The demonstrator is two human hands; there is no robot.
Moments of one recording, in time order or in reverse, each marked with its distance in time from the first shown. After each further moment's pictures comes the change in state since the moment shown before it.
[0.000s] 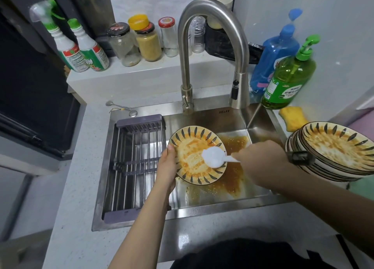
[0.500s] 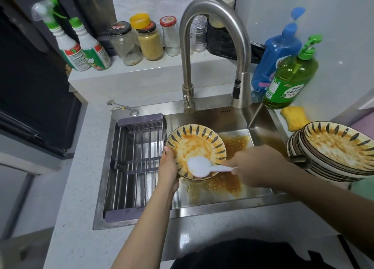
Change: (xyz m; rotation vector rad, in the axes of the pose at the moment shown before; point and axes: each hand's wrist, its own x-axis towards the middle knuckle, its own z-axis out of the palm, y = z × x) left_hand 0.004 -0.008 0.003 -0.116 0.085 -0.118; right_hand -0.002 -0.005 -0.006 0.189 -0.023 -0.216
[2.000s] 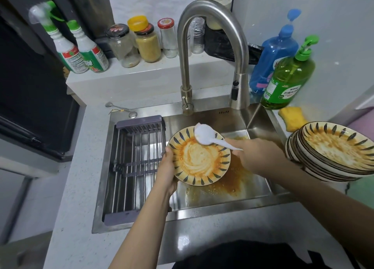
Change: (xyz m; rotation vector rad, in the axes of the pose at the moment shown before) left_hand 0.012 -0.005 -0.009 -0.097 -0.182 -0.028; right_hand 0.019 0.022 0.021 0.274 0.196 0.278
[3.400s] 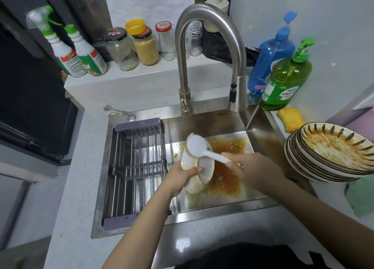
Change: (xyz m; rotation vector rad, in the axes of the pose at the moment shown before) left_hand -0.002 -0.009 0.010 0.383 -0.198 0.007; right_hand -0.019 0.000 0.028 0.301 0.090 -0.074
